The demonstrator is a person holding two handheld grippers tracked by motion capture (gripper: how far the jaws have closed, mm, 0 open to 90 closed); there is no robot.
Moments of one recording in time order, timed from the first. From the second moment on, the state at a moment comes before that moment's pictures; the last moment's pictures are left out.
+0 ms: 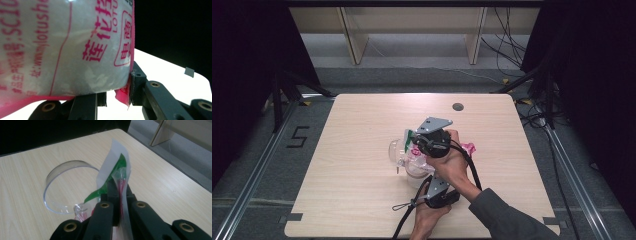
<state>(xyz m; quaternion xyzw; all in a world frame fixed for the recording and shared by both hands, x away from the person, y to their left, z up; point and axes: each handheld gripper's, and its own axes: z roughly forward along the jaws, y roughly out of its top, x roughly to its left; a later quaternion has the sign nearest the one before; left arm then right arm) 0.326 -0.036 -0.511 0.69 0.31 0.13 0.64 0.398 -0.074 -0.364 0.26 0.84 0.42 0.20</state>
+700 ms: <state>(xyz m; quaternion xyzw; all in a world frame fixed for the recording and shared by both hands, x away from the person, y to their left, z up) 0.325 -0.036 -0.511 0.69 0.31 0.12 0.65 0.399 -0.072 -0.367 0.25 0.85 0.42 0.21</state>
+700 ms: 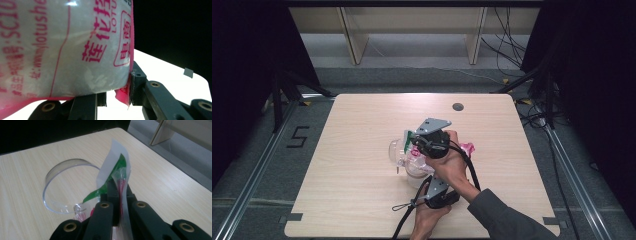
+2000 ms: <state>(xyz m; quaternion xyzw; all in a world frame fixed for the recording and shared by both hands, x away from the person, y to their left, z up) 0.327 -0.034 -0.508 0.72 0.29 0.12 0.63 0.400 -0.067 -0.365 0.25 0.85 0.41 0.21</state>
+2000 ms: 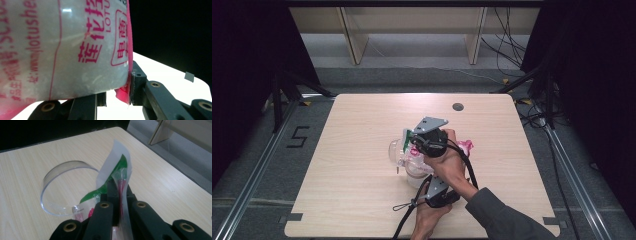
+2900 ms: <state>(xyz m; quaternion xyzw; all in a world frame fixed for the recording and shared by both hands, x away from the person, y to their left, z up) 0.328 -0.035 -0.507 0.71 0.29 0.12 0.63 0.404 -0.066 -0.365 0.26 0.85 0.41 0.20</state>
